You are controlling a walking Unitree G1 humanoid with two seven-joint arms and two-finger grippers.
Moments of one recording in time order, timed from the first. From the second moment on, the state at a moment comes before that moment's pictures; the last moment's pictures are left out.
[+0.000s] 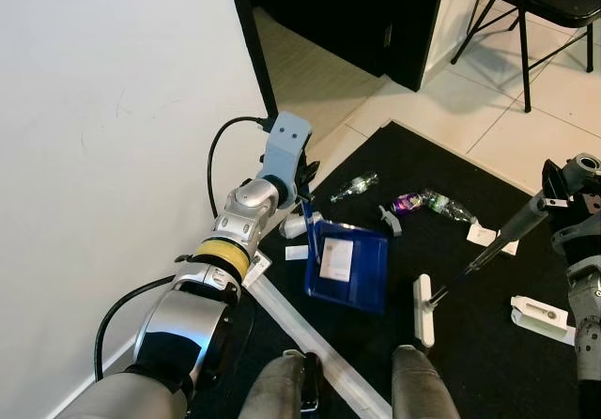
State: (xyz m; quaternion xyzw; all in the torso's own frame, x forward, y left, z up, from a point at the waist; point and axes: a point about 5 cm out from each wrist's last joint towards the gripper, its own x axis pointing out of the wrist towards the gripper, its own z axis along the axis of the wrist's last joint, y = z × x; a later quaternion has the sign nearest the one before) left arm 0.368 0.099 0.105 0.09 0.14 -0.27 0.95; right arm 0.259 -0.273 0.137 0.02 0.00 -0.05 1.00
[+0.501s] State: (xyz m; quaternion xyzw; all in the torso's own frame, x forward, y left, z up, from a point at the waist) left arm 0.359 0.105 0.081 0.11 0.20 -0.26 0.94; right arm 0.256 -0.274 0.134 0.02 0.01 -0.06 1.00
